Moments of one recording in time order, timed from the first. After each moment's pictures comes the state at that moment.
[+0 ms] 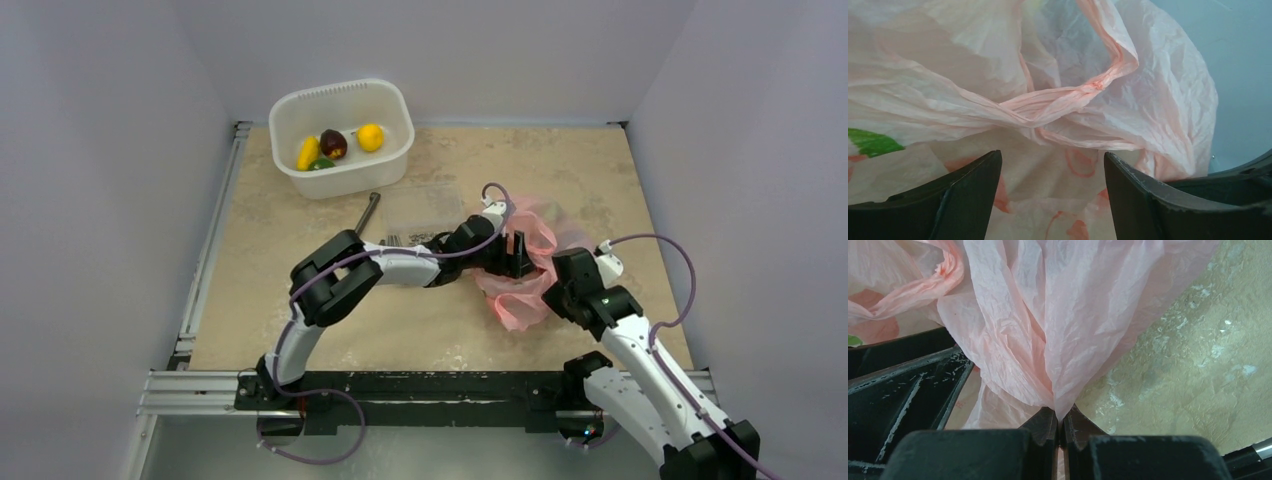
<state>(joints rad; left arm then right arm) -0.98 2.13 1.32 0.41 0.13 -0.71 0.35 0.75 0.56 -0.82 0.35 1.06</state>
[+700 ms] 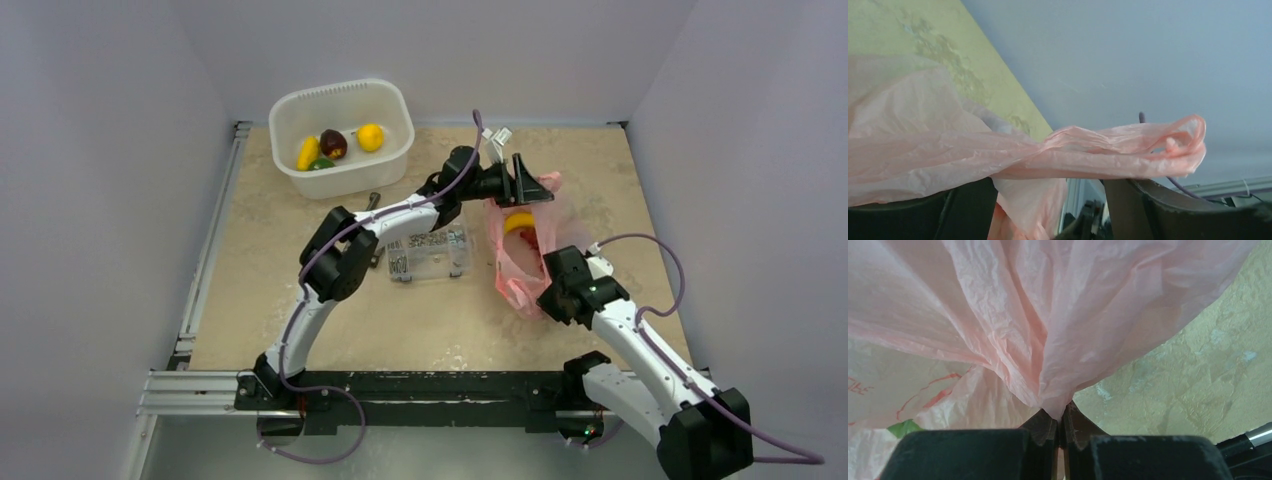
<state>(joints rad) -0.78 2.33 1.84 0.47 0.58 -1.01 0.35 0.88 0.55 -0.81 0.31 1.06</state>
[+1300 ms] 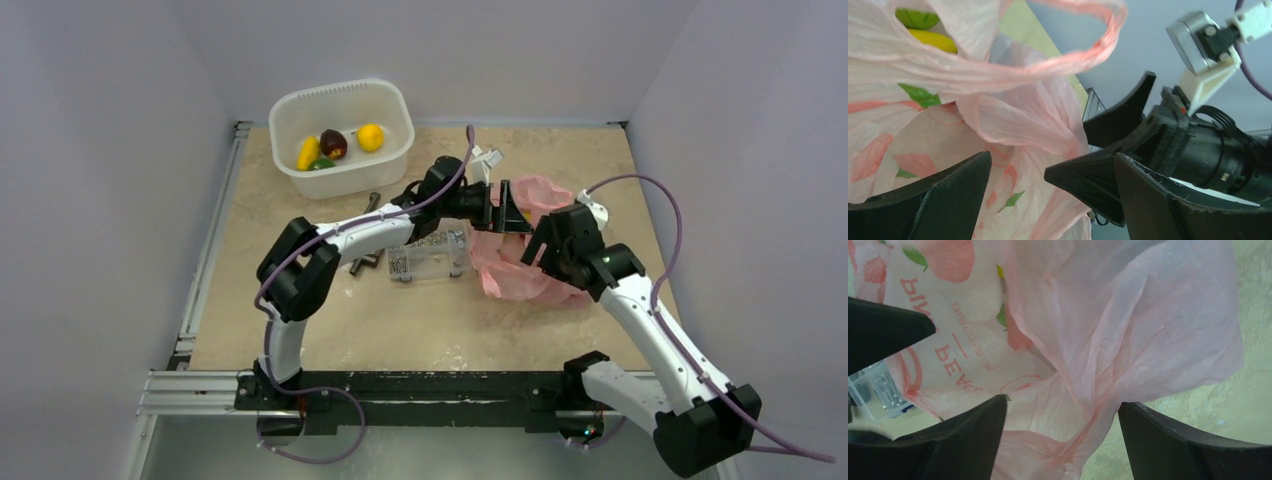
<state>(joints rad) -0.80 2.02 1.50 0.25 0.63 -0.80 0.35 0.95 0.87 -0.86 0.29 0.76</state>
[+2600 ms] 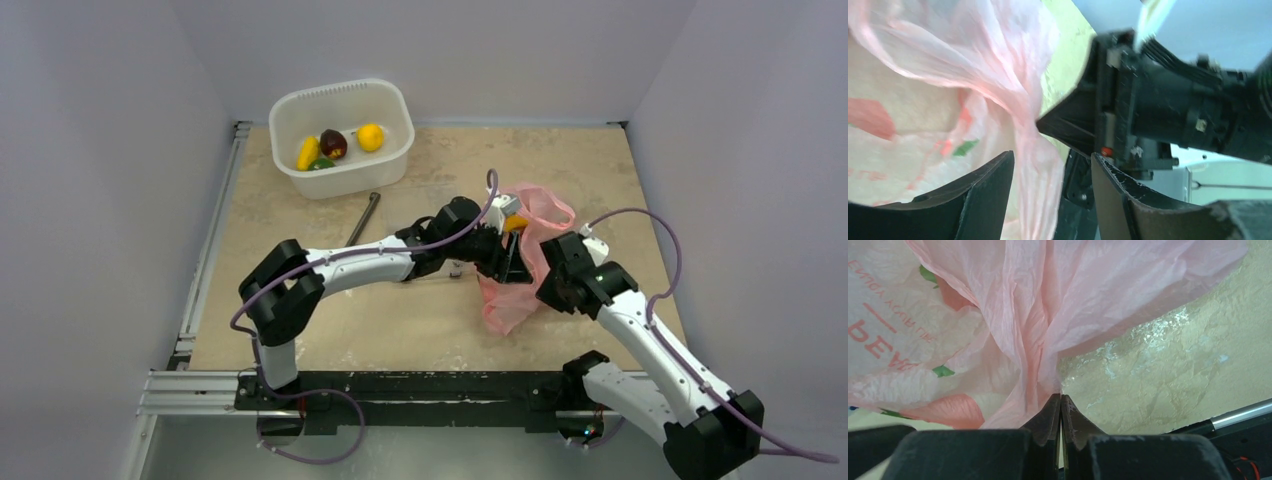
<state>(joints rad) -0.99 1.84 1.28 0.16 0.49 -0.62 0.42 0.93 0.74 -0.97 0.31 0.95</state>
